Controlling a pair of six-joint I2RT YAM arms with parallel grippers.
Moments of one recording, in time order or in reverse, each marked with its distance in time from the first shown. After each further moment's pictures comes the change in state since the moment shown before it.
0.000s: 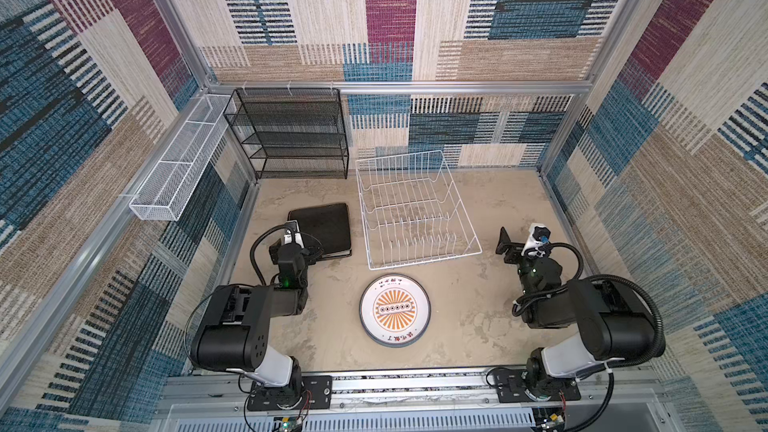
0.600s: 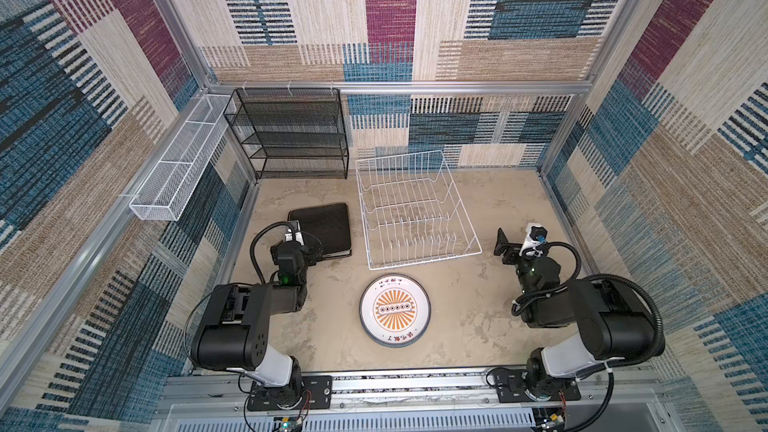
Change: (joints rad) left arm 0.010 0.003 0.007 -0.065 0.040 -0.003; right arm 0.003 0.003 0.003 -0.016 -0.009 -0.007
